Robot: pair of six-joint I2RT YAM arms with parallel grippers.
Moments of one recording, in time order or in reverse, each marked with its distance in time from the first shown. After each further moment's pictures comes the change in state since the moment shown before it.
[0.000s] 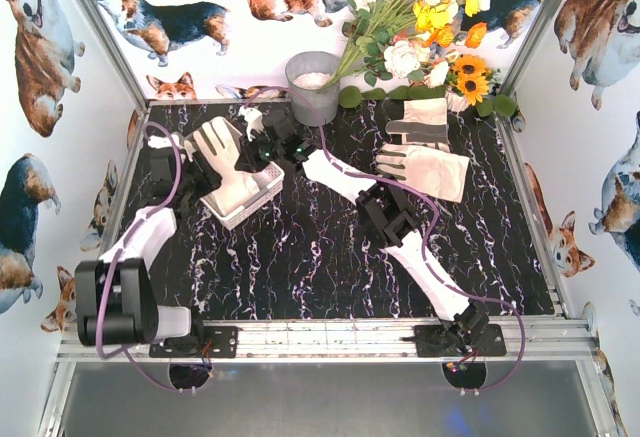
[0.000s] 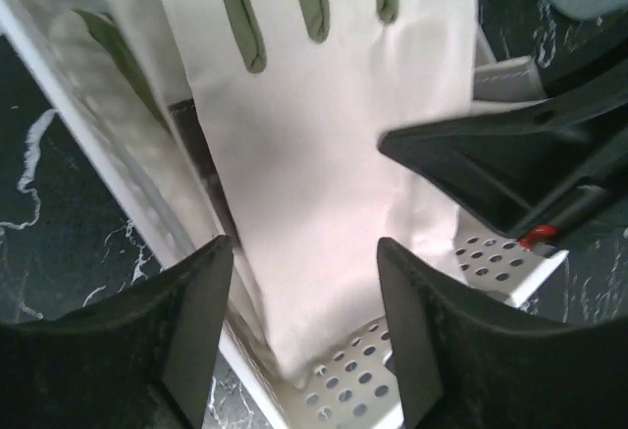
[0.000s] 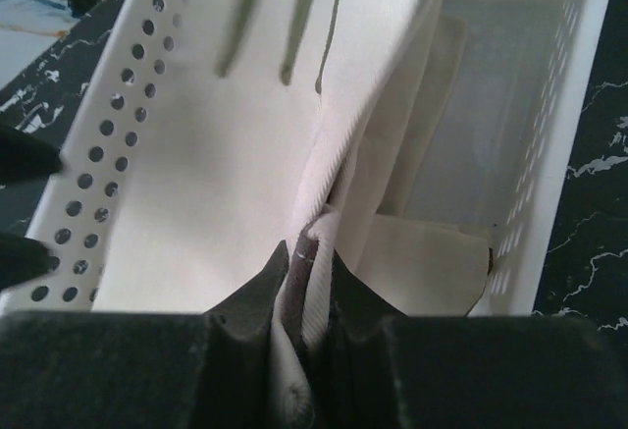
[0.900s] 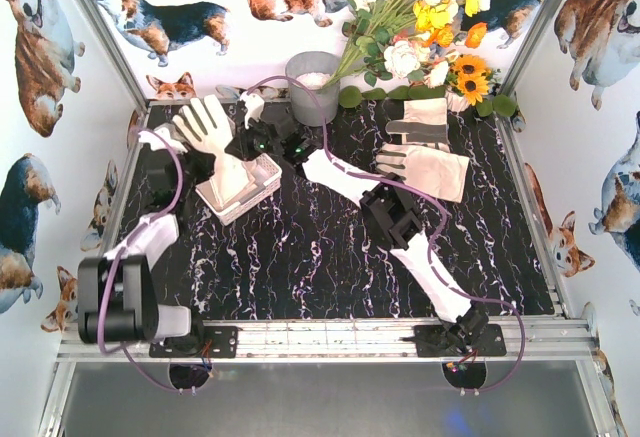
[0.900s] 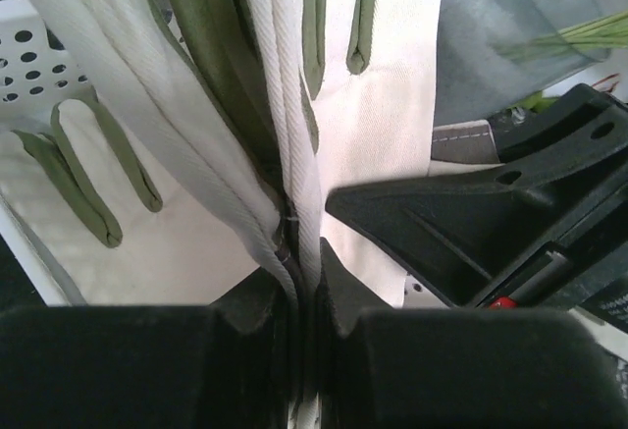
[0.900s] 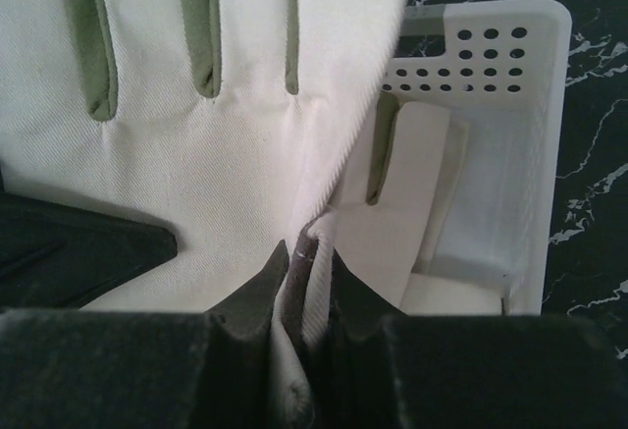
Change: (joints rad) left arm 0.002 -0.016 -0.098 0.436 0.058 -0.087; right arm 0.023 -0.125 -0.128 0.208 0.136 0.121
